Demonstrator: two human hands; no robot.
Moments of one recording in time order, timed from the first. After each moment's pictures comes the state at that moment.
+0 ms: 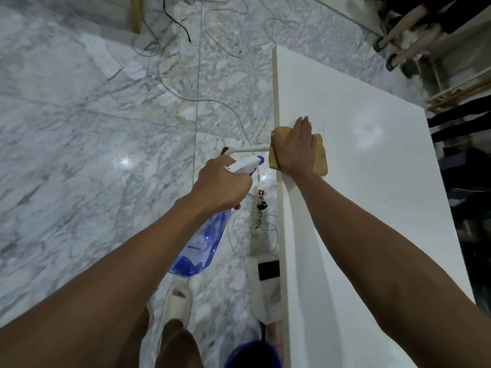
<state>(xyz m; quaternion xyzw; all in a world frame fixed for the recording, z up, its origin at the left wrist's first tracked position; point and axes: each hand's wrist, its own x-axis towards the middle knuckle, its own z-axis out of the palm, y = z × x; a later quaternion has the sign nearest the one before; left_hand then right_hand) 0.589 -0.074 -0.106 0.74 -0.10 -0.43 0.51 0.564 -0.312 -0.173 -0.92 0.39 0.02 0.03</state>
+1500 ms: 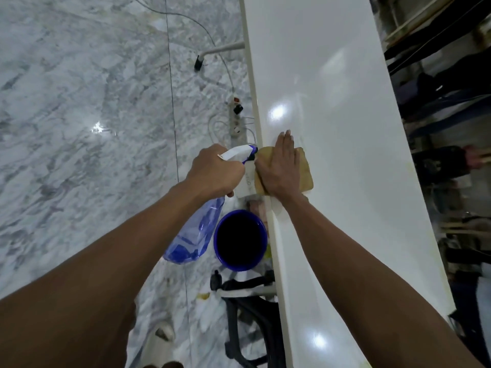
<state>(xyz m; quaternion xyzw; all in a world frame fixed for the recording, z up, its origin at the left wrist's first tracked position) 0.142 0.174 -0.102 0.72 -0.15 -0.47 0.49 0.040 -0.005 -0.165 -0.91 0.39 0.06 0.07</state>
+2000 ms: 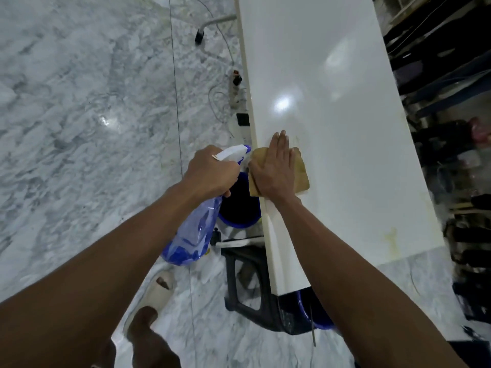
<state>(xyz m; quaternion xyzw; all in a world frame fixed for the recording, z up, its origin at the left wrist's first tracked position) -0.053 0.271 -0.101 0.73 -0.11 -0.46 0.49 -0.151 0.109 -0.158 -0.92 0.38 0.07 0.06</state>
